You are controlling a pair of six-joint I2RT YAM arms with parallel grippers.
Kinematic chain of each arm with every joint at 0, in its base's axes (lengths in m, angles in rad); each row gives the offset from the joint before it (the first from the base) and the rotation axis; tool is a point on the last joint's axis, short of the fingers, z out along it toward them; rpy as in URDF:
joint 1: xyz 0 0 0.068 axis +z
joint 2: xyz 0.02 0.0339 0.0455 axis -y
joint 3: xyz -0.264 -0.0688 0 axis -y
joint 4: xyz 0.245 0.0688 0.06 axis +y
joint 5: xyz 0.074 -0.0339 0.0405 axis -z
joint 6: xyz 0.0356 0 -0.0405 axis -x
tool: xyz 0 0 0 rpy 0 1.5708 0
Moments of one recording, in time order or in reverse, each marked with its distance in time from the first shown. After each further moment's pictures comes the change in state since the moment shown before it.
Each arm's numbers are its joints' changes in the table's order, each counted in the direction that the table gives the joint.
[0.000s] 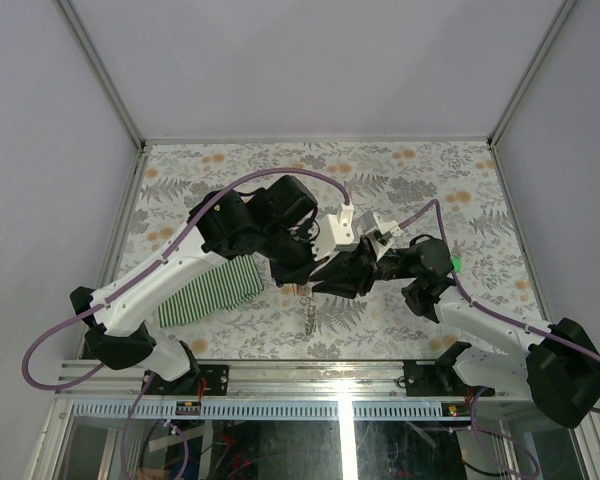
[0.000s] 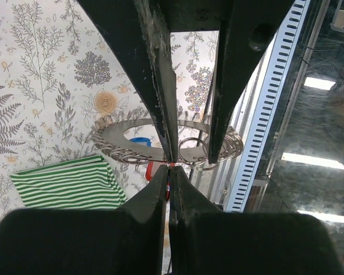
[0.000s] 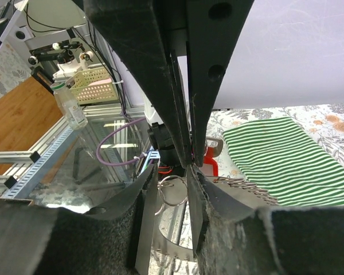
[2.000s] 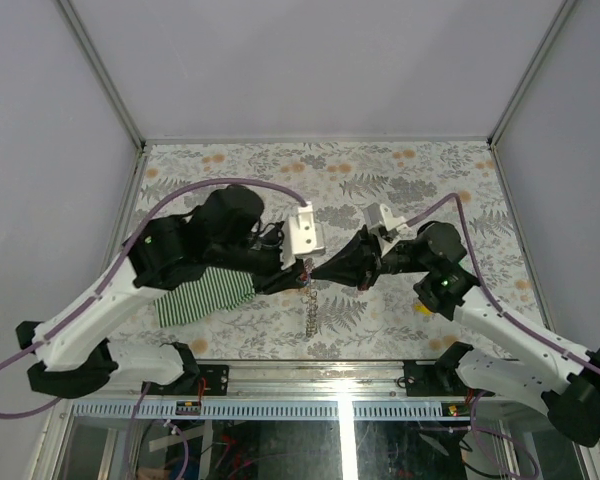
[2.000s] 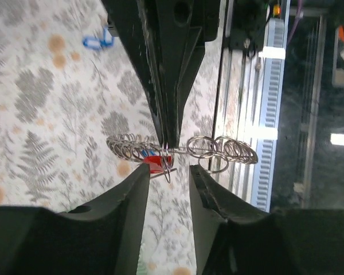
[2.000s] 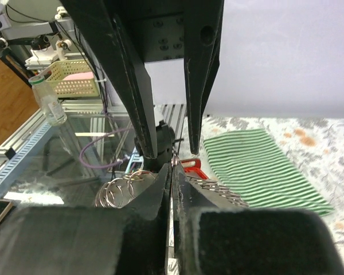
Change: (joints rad) left arm -0.021 0.219 -0.132 -0.200 0.042 -0.024; right arm 0.045 0.123 0.172 0.431 0.054 0.225
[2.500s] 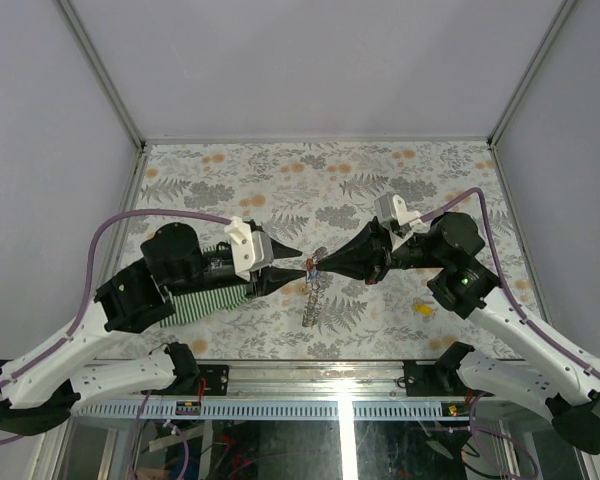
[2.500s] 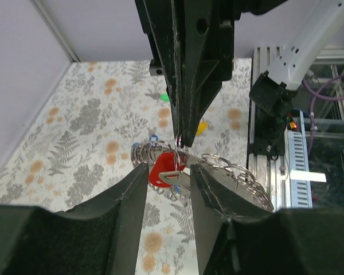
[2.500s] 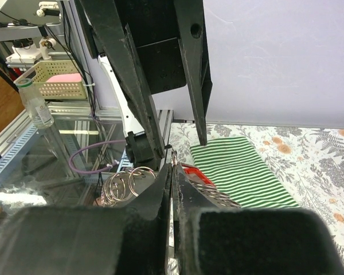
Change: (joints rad) left arm 0.000 0.433 -0.541 -0.722 -0.008 0.089; right arm 0.002 0.076 0.192 0.294 0.042 0.121
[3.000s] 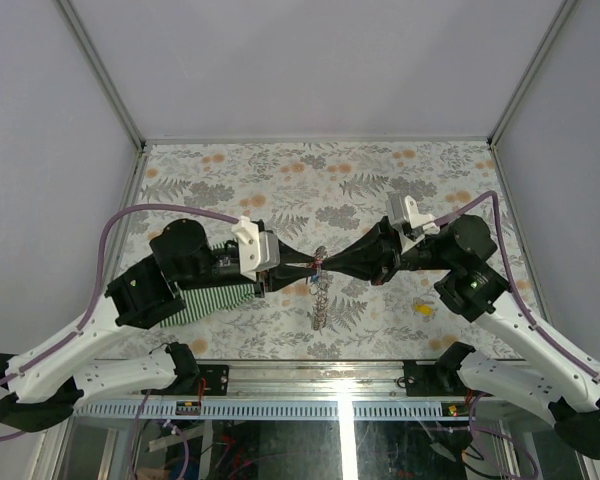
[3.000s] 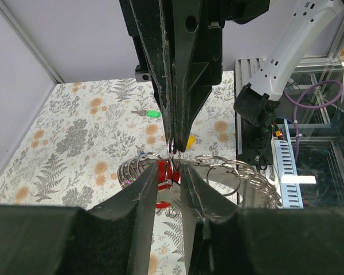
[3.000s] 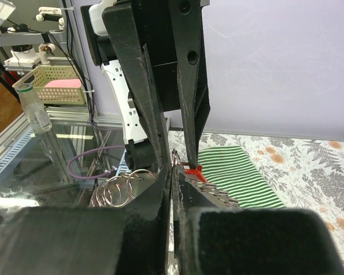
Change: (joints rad) left arm 0.000 -0.027 -0.030 -0.133 0.087 0.006; right arm 0.000 0.032 0.026 0.022 0.006 0.002
